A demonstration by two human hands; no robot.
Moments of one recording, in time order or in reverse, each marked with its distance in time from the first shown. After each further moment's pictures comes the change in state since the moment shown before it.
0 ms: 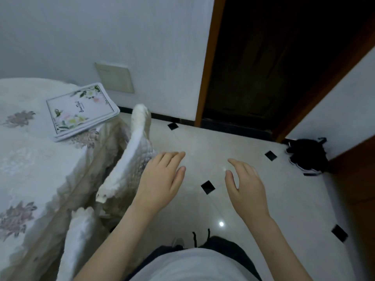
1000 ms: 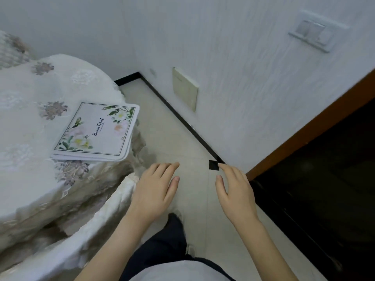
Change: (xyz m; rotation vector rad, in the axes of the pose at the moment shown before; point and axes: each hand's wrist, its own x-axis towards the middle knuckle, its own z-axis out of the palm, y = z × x) left_hand 0.394 -0.170 0.071 0.170 0.170 -0.686; right_hand 0.567 0.014 0.176 0.131 -0.505 -0.549
